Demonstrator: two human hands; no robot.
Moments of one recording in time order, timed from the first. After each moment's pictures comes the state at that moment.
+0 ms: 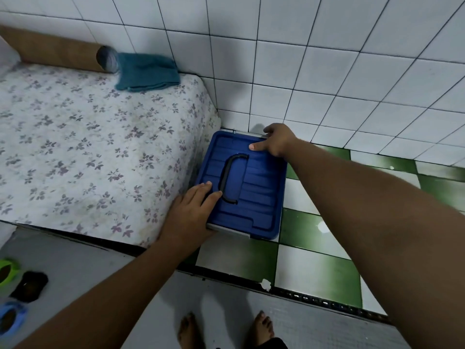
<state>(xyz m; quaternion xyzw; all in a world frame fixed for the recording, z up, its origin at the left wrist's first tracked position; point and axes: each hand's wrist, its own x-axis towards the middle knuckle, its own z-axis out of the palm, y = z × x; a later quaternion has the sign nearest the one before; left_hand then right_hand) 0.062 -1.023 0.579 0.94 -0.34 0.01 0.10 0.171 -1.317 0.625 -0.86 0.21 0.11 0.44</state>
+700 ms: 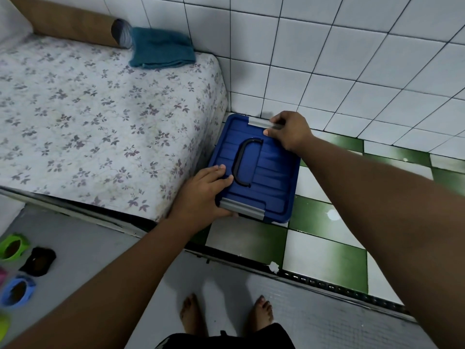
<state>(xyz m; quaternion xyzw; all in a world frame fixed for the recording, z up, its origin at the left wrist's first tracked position) 0.066 -1.015 0.579 0.91 -0.34 0.01 0.22 0.154 -1.304 0.611 -0.90 0.17 0.02 0.39</state>
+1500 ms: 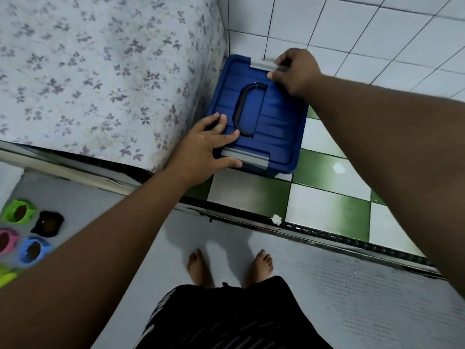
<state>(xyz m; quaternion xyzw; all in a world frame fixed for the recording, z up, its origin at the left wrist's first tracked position) 0.059 -1.016 0.591 0.91 -0.29 -0.10 0.28 0.152 -1.301 0.608 -0.92 0.16 -0.01 0.37</state>
